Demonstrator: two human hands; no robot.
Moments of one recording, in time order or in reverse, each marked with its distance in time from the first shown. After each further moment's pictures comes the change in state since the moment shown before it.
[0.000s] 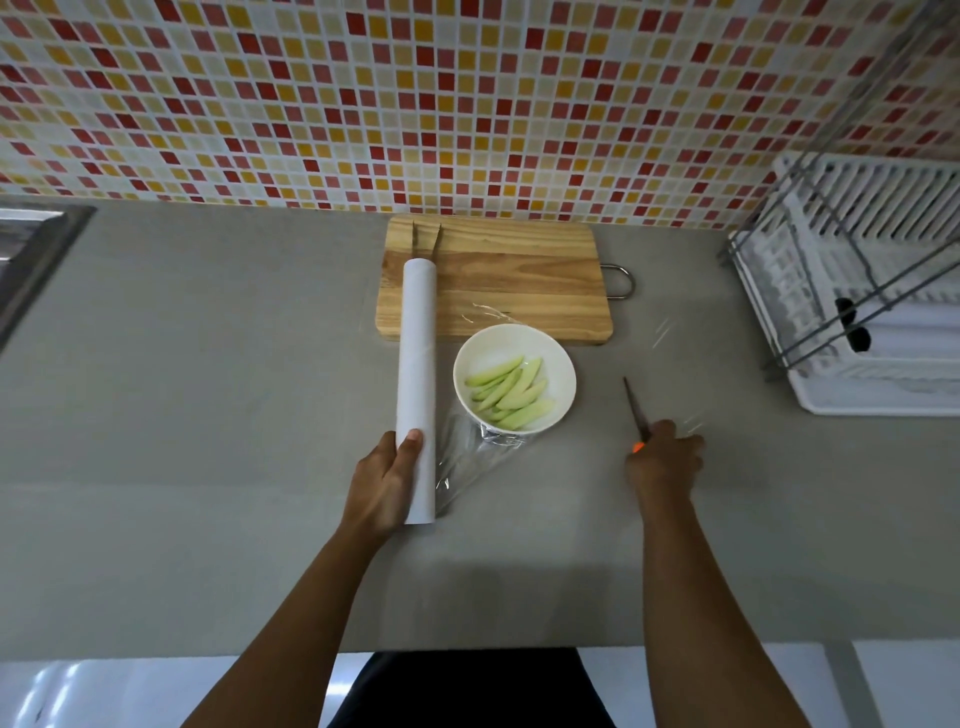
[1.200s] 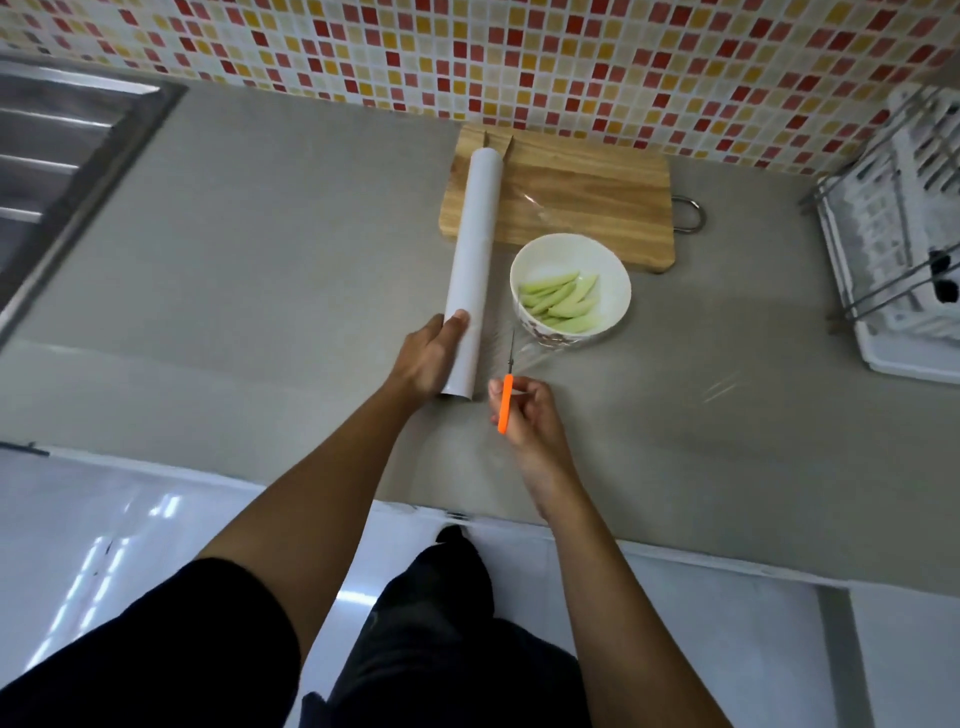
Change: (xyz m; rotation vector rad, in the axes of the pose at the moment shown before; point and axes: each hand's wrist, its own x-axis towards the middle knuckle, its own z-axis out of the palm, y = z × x) left_hand -0.006 0.007 -0.009 0.002 -0.001 -0.028; right_hand -0.176 -0.027 0.047 1.006 -0.656 -0.375
